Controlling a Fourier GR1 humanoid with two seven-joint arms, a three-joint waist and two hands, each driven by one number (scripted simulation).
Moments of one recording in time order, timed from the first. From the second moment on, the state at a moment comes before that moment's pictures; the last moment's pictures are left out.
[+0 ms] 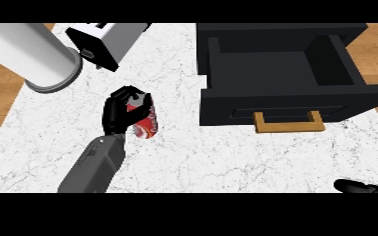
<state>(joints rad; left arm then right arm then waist) -0.47 0.09 -0.08 -0.66 0.45 0.25 -0.60 0.10 -0.12 -0.27 -2.22 -0.10 0.07 0.27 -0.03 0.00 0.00</state>
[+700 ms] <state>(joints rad) -0.73 0.10 -0.18 -0.86 0.36 0.22 -0.22 0.11 -0.13 -0.31 -2.26 -0.11 0.06 0.29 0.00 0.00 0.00</state>
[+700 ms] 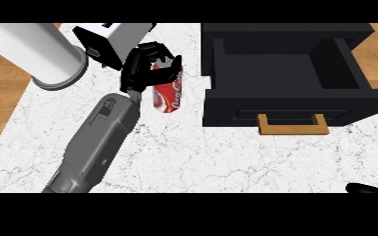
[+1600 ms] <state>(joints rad) -1.15 0.02 -0.16 -0.89 0.25 0.38 0.16 0.06 -0.14 -0.33 -2.24 -0.11 0.06 0.31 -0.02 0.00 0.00</state>
